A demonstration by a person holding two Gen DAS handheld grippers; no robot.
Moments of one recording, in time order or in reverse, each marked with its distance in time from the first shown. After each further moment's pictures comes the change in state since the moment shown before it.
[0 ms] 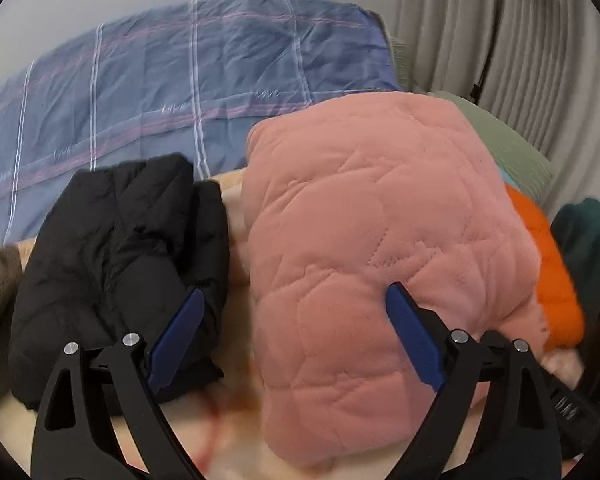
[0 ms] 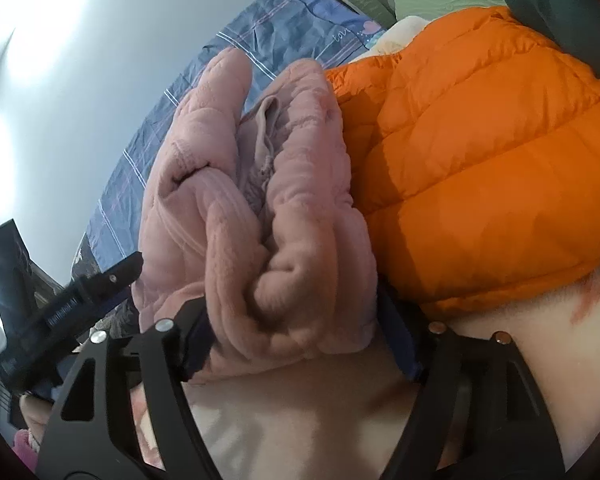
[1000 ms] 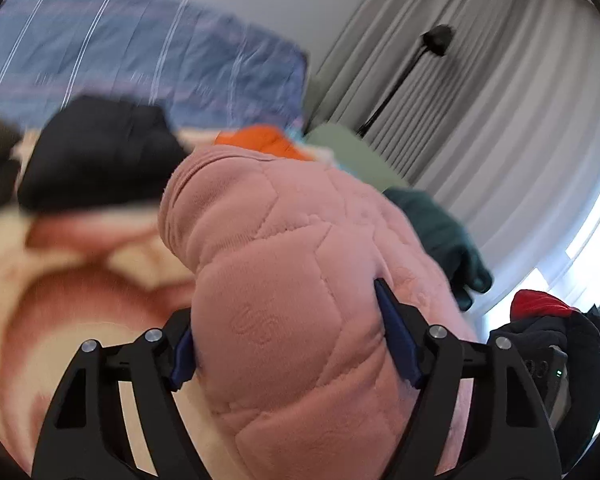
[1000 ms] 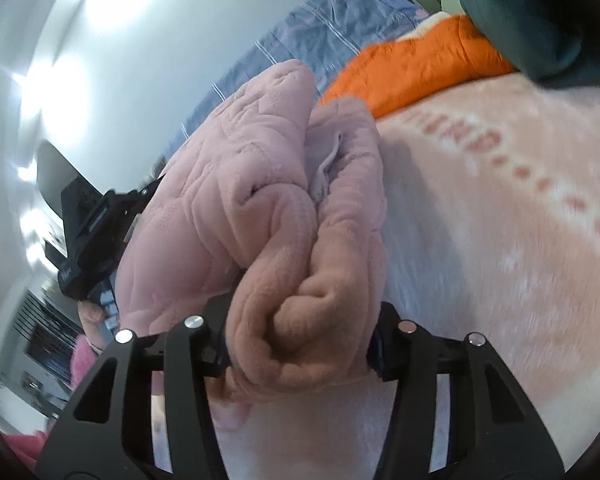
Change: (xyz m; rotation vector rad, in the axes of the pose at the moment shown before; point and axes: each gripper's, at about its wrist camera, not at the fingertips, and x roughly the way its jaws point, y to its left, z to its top) left arm -0.208 0.030 -0.158 -0.161 -0.118 -0.470; right arm -0.241 0.029 -0.156 -0.124 0.122 0.205
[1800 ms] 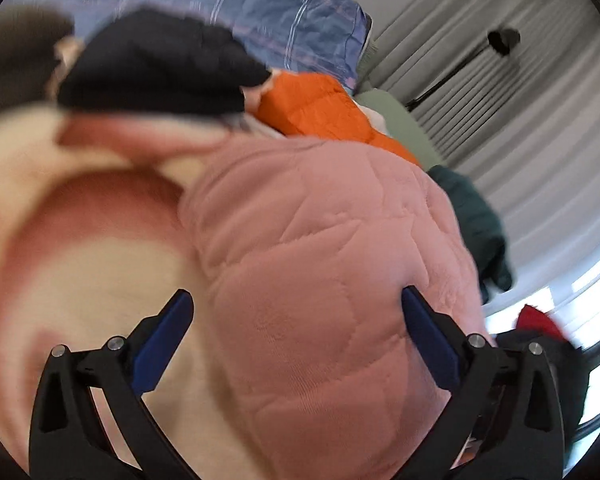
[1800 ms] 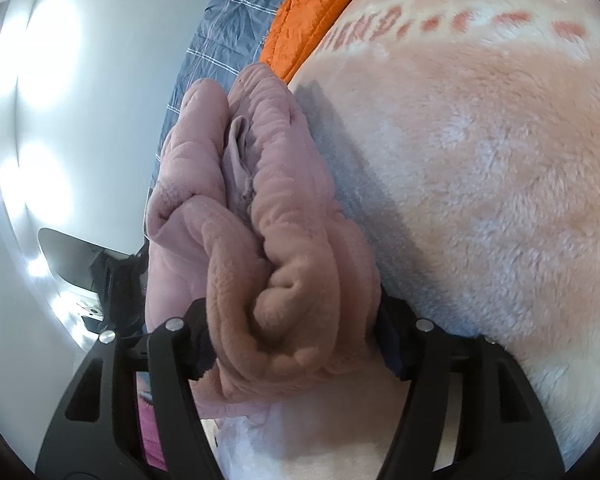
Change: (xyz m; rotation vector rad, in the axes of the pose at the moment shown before) left arm 0.030 0.074 -0.036 -0.255 0.197 0.040; right arm 0.024 -0.060 -0.033 0.383 0.112 0.024
